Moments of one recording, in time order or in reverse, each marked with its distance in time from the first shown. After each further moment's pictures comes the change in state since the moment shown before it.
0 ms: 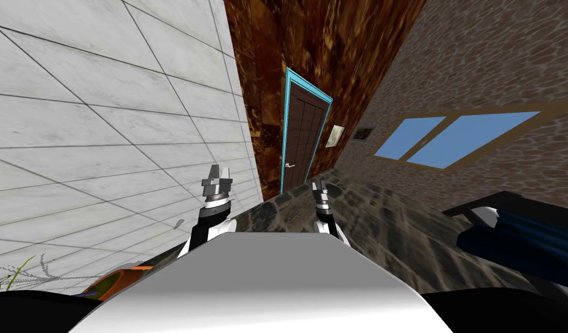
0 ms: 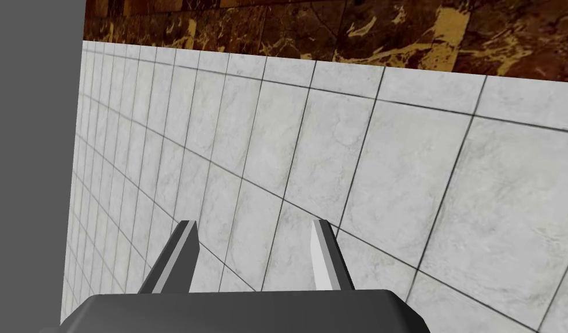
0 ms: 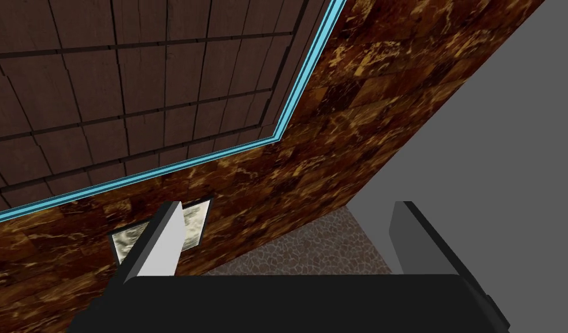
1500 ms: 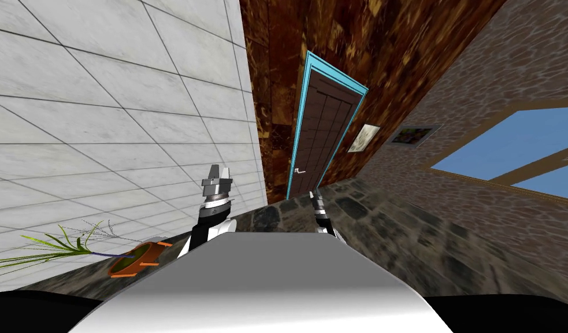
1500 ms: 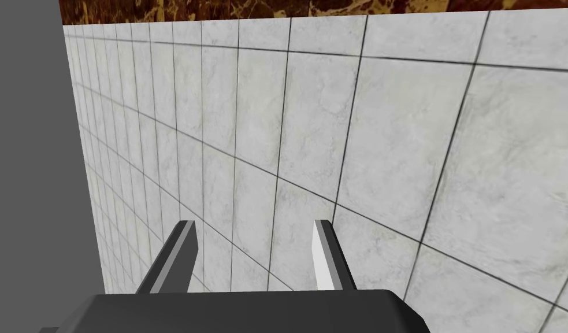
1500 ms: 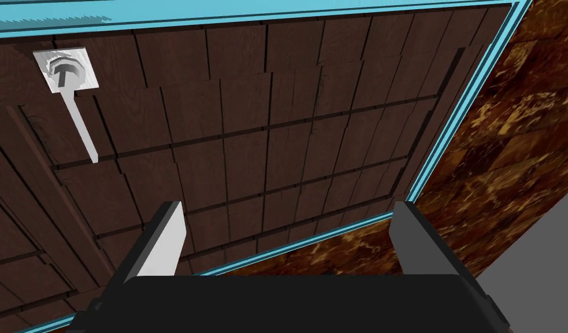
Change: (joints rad) arm -0.088 -0.097 0.063 0.384 -0.066 -0.088 -0.063
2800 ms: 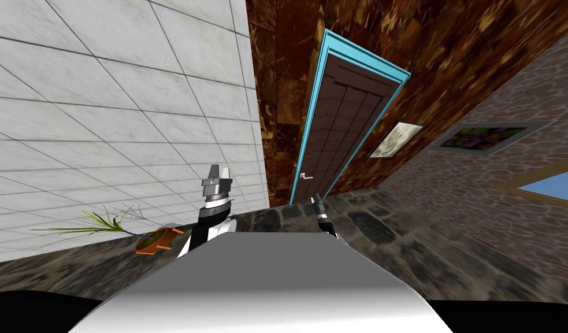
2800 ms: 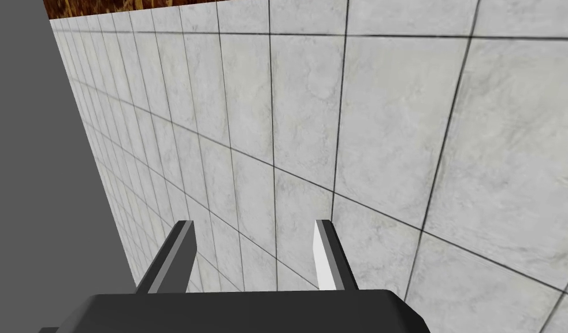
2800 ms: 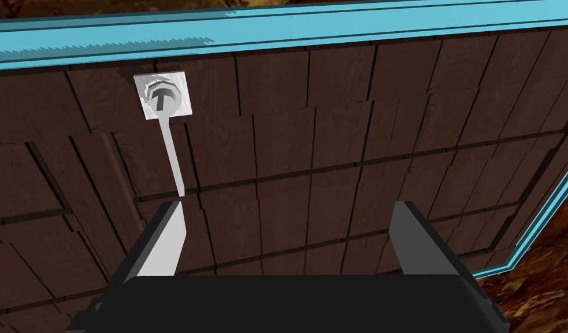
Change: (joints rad) arm -0.071 -0.066 0.043 0.271 -0.047 -0.055 -0.043
